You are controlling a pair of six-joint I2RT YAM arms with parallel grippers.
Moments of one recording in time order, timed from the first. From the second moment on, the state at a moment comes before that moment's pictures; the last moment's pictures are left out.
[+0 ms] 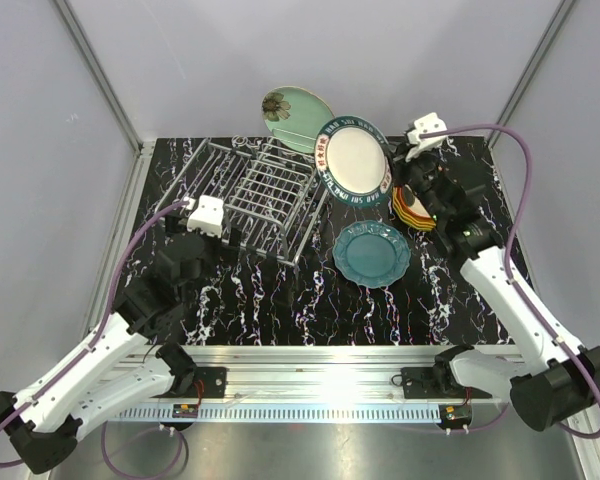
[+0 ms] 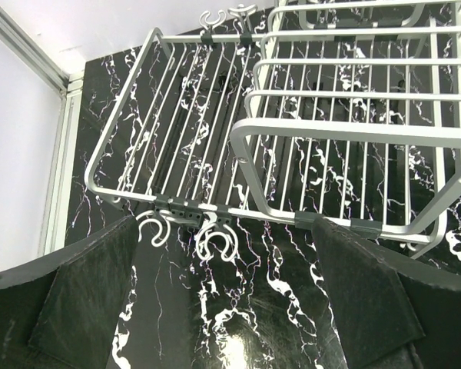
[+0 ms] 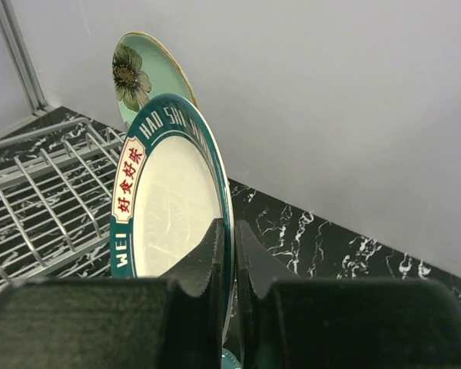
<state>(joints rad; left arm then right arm) -0.73 0.73 0.82 -0.40 -0.61 0.02 0.38 1.13 1.11 0.12 -0.06 -0.13</state>
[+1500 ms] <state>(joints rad) -0.72 0.73 0.82 -0.40 -0.61 0.03 0.53 1.49 1.34 0.29 0.03 -0.66</state>
